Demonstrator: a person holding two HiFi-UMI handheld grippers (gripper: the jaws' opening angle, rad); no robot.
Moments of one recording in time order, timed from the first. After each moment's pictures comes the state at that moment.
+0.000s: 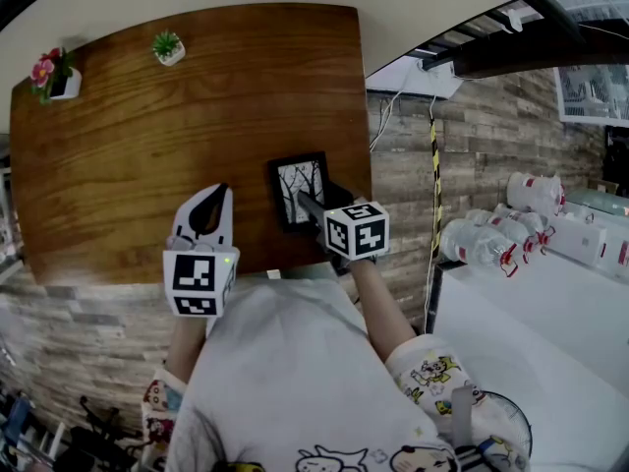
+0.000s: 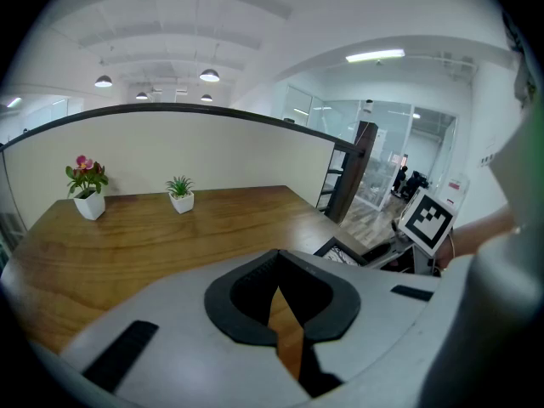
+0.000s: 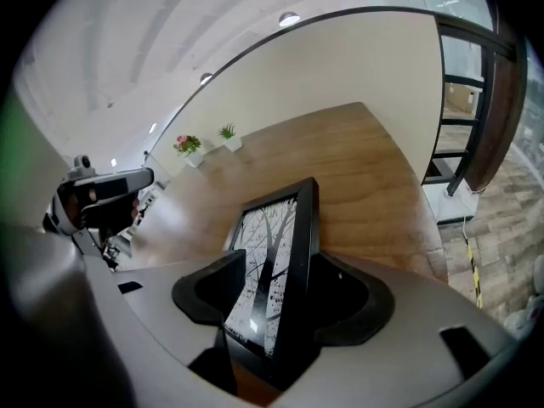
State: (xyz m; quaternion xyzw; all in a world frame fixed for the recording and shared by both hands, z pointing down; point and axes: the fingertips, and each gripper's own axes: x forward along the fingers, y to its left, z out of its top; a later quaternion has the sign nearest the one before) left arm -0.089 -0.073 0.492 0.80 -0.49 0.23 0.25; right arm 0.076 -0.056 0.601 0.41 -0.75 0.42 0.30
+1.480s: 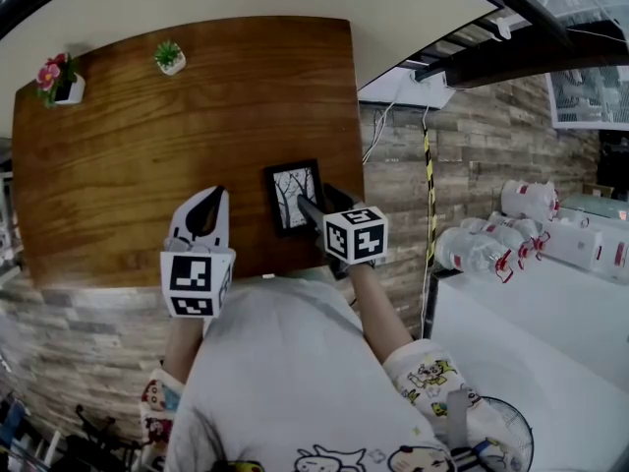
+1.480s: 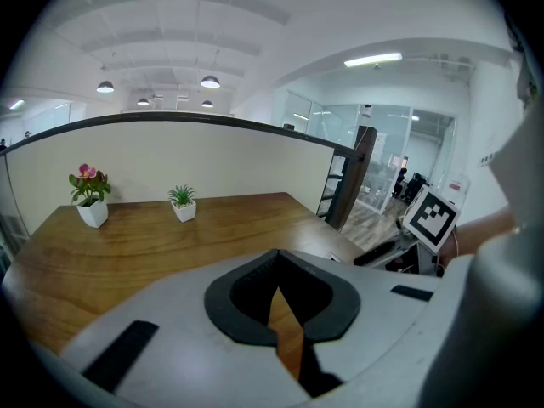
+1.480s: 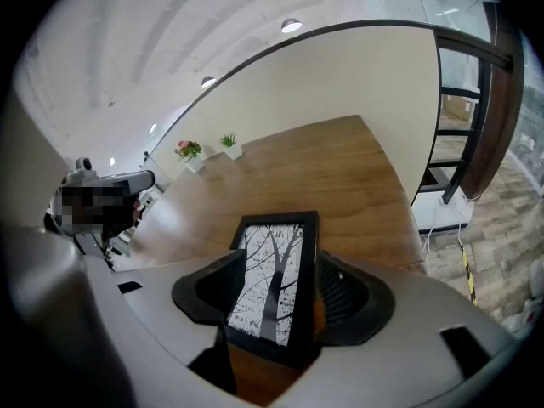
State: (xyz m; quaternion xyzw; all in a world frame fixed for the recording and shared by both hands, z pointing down) left arm -0.093 -0.077 0.481 0.80 -0.50 0.22 0.24; right arm 0.081 -0.063 0.584 0.42 -0.75 0.40 0.30
